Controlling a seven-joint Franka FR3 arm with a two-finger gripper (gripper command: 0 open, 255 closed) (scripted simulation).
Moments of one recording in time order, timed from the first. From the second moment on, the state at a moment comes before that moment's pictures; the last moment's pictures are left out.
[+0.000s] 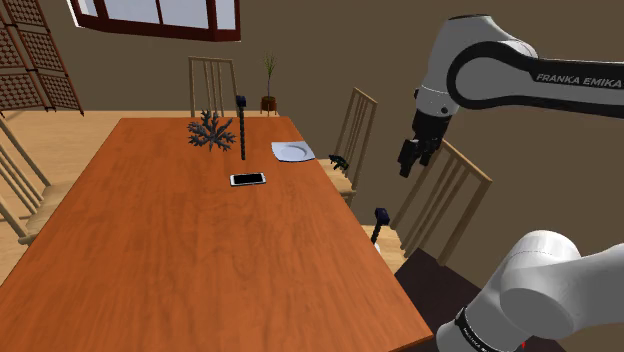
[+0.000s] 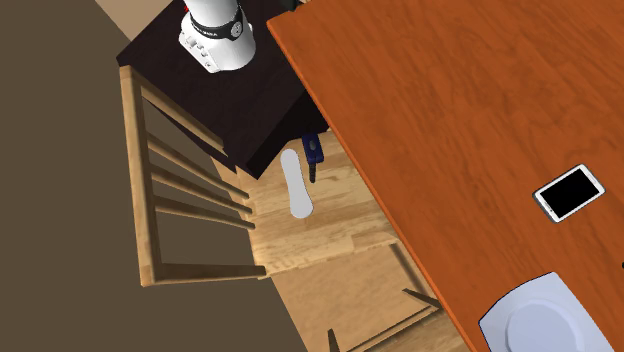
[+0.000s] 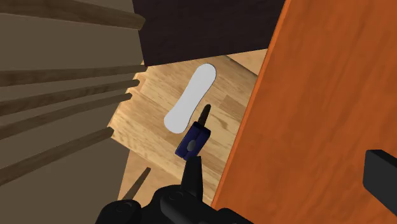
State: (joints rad) arm -0.01 -0.75 -0.07 -2.43 -0.11 1.66 0.05
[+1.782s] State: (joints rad) arm -0.06 0.03 -0.32 -2.38 0.03 2.23 -0.20
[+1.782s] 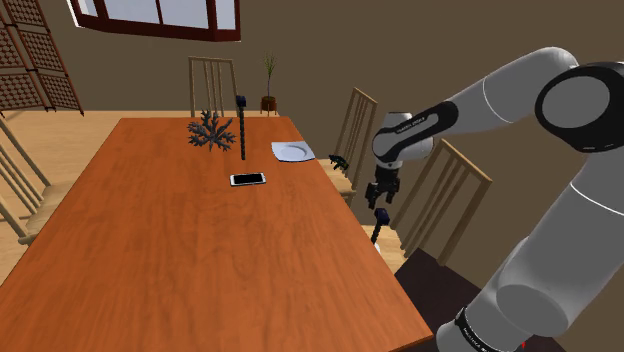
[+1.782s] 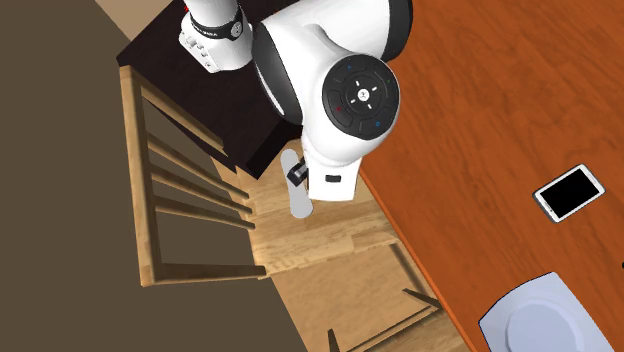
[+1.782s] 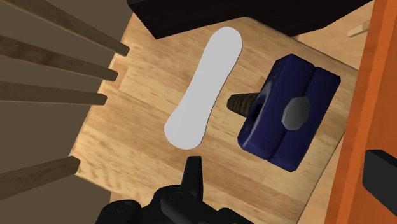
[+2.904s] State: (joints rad) arm -0.06 0.07 -0.32 -2.39 0.05 2.27 -0.22
